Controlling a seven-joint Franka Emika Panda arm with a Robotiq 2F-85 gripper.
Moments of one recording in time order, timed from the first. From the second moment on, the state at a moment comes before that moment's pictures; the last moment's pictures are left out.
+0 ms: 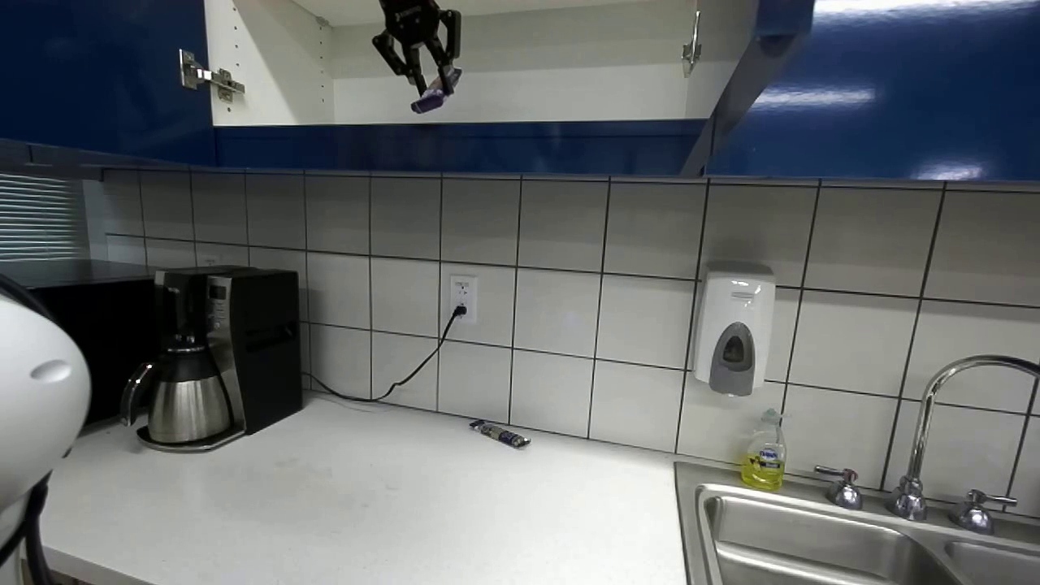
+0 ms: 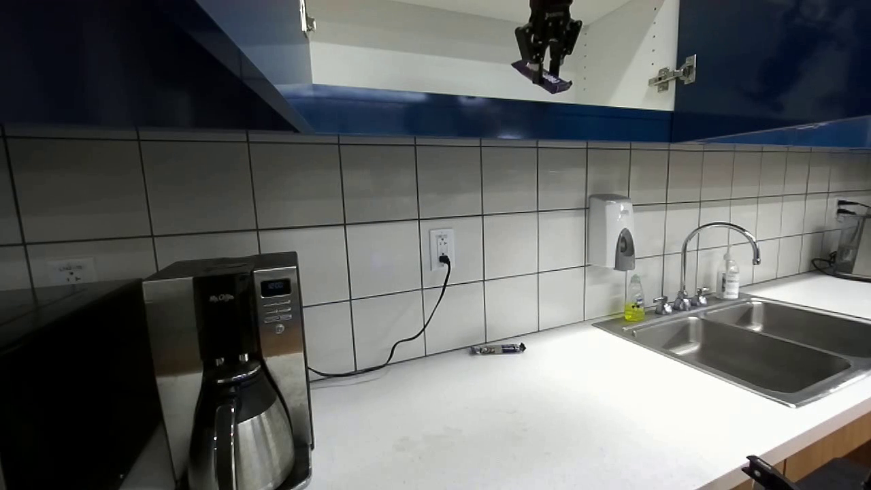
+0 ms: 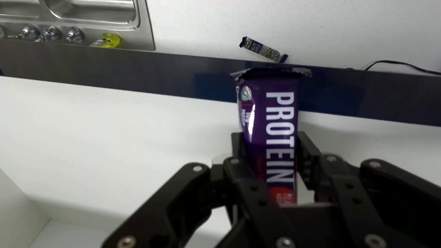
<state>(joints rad) 0.00 -0.19 0.06 -1.51 -0.24 1.71 -0.04</state>
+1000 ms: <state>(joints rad) 0.00 -0.04 0.06 -1.33 -0.24 1.64 -0.02</state>
